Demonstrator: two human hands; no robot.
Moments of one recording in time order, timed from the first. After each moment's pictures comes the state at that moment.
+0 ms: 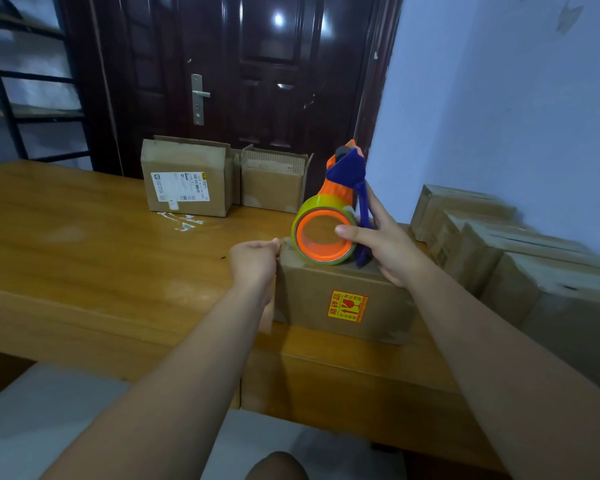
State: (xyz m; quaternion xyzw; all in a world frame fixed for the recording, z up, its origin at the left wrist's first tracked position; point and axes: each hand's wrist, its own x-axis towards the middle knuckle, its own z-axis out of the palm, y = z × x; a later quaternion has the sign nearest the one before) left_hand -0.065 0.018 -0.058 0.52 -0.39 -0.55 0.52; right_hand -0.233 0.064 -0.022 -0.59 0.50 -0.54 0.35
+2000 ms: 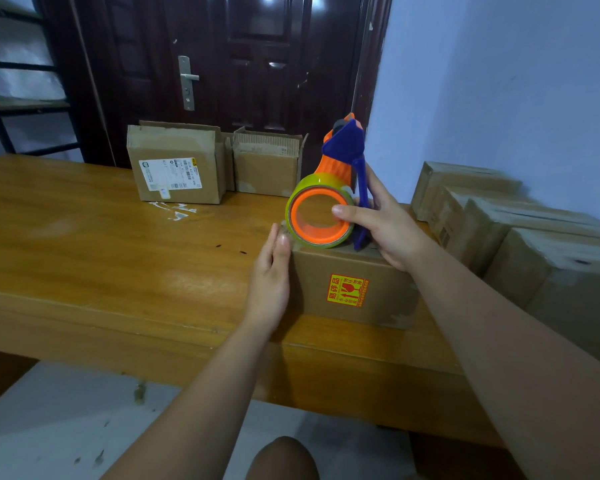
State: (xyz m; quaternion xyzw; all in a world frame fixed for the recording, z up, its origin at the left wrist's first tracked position) left_hand -0.069 0.047 -0.099 0.37 -0.60 -0.49 0.51; right_hand -0.240 0.058 -0.029 -0.59 0.50 -0.54 0.34
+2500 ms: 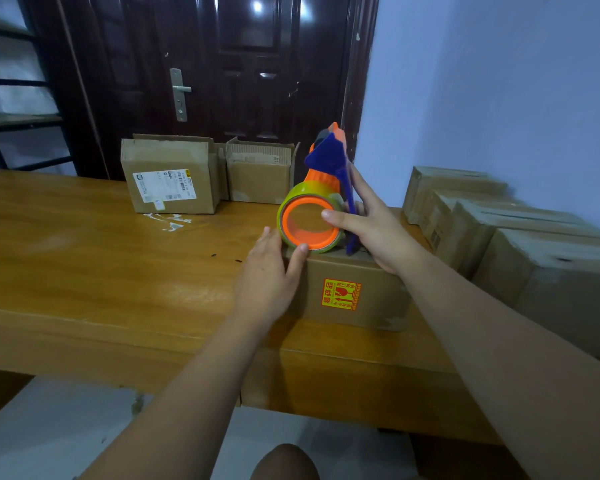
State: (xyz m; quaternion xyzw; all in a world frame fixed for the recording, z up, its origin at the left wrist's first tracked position) left_hand -0.068 0.040 -0.084 0.44 -0.78 -0.18 0.41; right_hand -0.232 0.065 -0.025 -0.60 0.51 -0.54 0.30
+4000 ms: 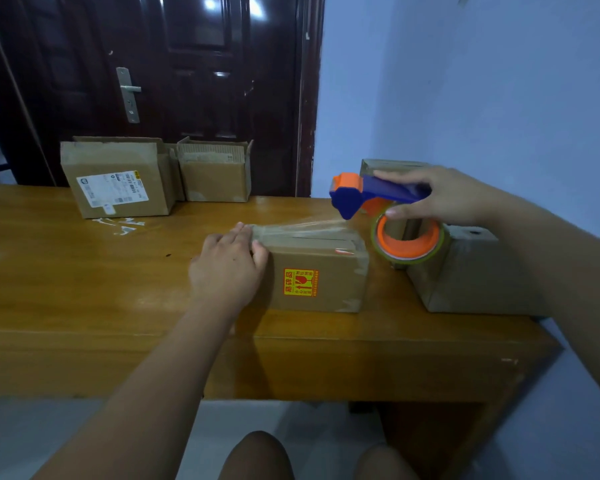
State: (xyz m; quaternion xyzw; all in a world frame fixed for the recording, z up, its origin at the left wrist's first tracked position) left_hand -0.083 0.061 -0.069 0.53 -0.80 -0.01 0.27; right_hand -0.345 0.180 0.044 -0.66 0.71 -0.23 0.05
